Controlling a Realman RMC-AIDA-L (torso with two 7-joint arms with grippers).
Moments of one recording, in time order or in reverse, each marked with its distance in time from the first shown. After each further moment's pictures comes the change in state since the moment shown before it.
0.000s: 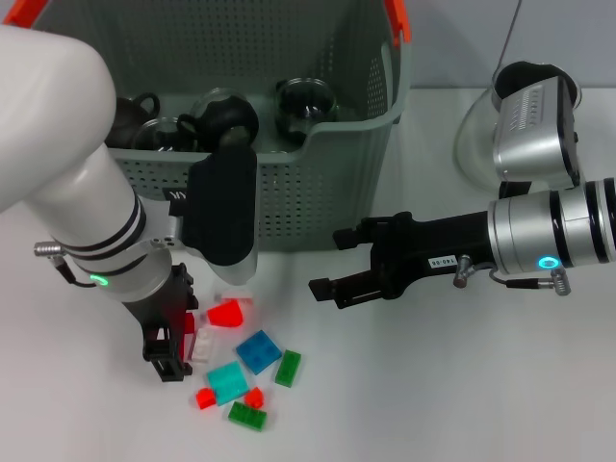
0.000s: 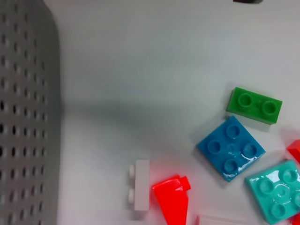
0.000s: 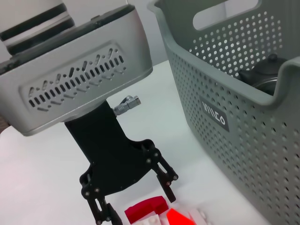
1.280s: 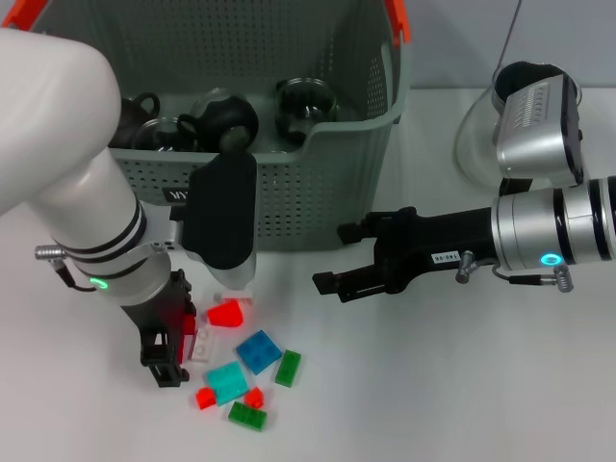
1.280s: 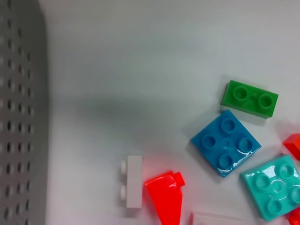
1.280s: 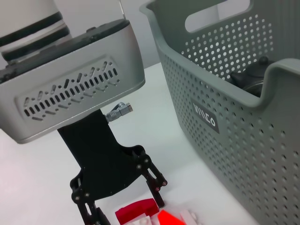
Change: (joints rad) left arm -0.017 0.002 -0.004 -0.046 -0.001 -0.006 0.008; right arm -0.004 -0.002 0.009 -0.002 0.000 0.012 -0.007
